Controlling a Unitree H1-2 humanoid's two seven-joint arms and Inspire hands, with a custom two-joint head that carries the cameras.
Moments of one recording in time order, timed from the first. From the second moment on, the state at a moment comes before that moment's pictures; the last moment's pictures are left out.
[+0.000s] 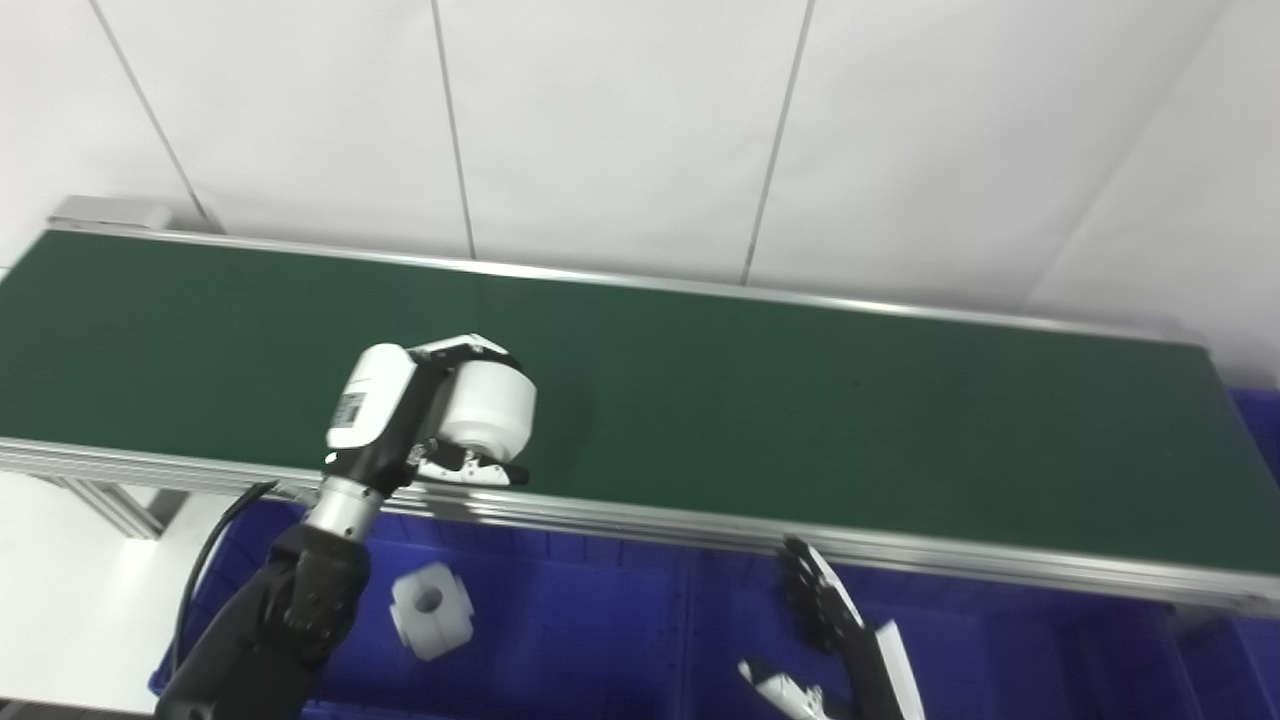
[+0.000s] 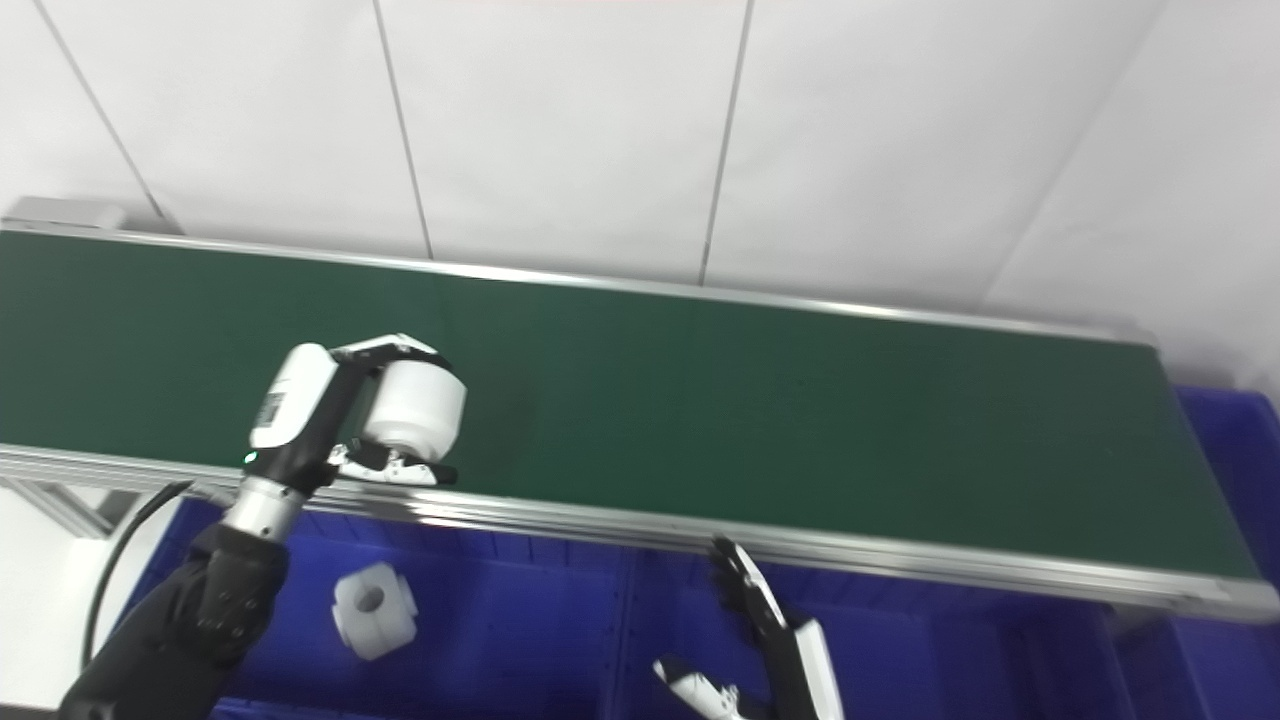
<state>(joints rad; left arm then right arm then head) 0.06 0.29 -0.10 0.08 0.53 -0.39 0.31 0.18 -0.09 0.30 0.15 -0.34 -0.41 -0.08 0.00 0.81</state>
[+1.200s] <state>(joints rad) 0.24 0.30 -0.26 0.00 0.52 -0.14 -0.02 0.20 -0.05 0.29 0.09 -0.38 -0.35 -0.05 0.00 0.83</state>
